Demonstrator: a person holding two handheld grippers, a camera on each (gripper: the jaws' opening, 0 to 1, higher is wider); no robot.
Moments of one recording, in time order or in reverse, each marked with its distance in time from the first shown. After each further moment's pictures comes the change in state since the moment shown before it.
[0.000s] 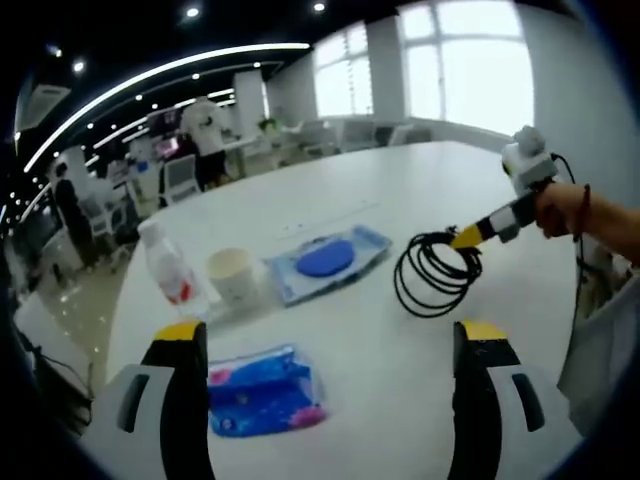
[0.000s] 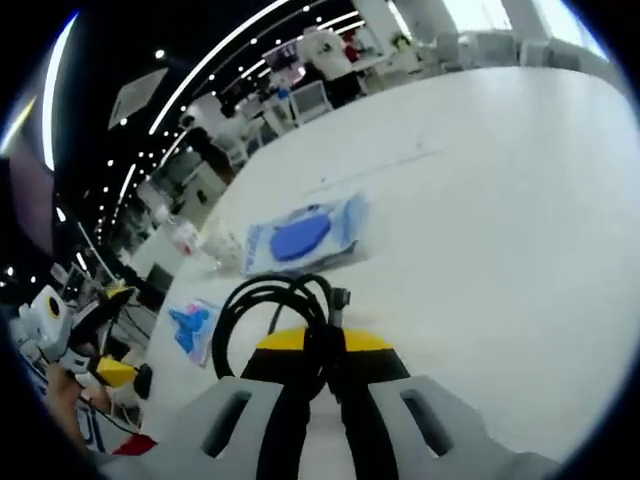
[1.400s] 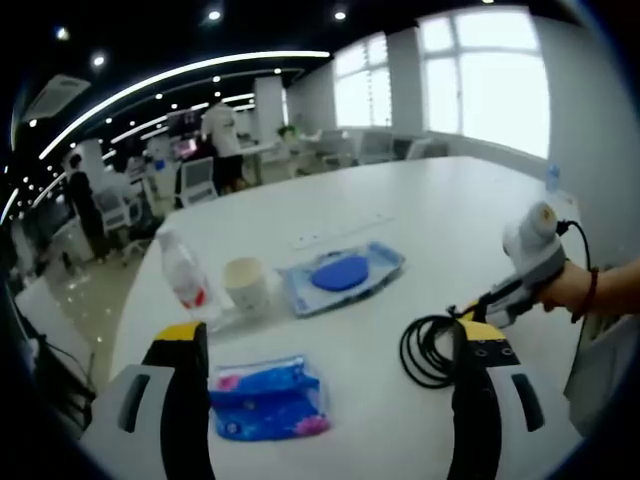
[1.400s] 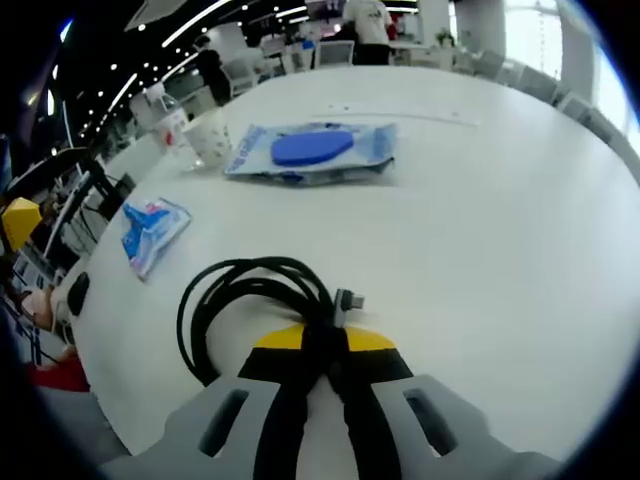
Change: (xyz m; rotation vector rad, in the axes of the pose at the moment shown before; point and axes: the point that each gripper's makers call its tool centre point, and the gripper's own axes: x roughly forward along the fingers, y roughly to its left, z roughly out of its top) left arm -0.005 0.011 0.013 -0.027 -0.047 0.060; right arm 0.042 0.004 -0.082 -0.301 0.192 -0.135
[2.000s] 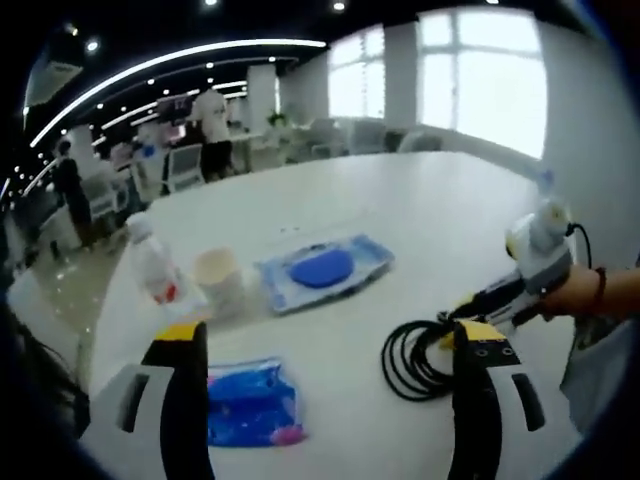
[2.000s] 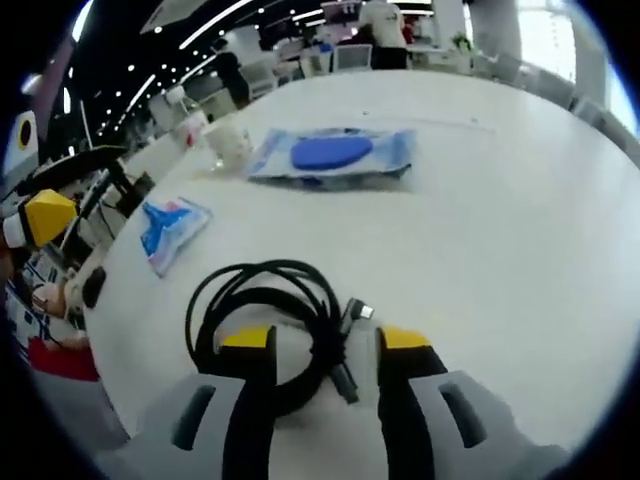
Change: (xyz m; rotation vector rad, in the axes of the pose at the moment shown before) left arm 0.021 -0.013 -0.004 -0.031 0.058 -0.040; right arm -0.006 0.011 0.003 -0.034 -0.019 0.085
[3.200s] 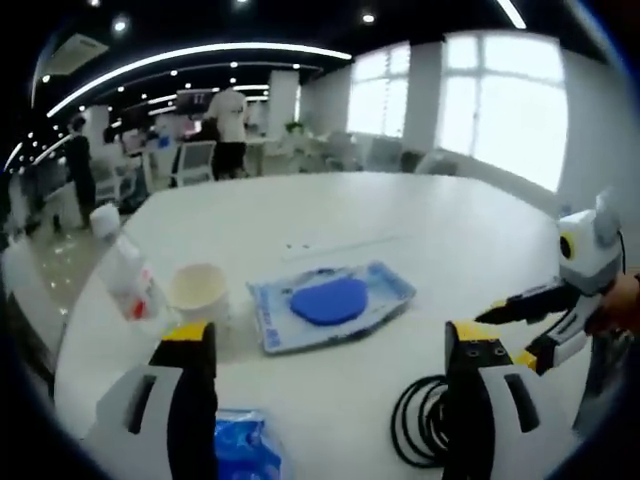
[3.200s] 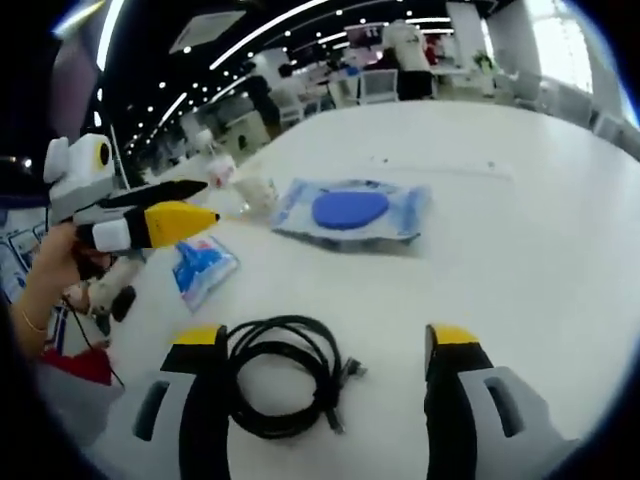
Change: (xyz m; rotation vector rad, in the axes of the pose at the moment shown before) left arm 0.066 0.003 0.024 -0.106 -0.079 0.013; right arm -0.022 0.001 0.047 -0.037 -0.109 0.133
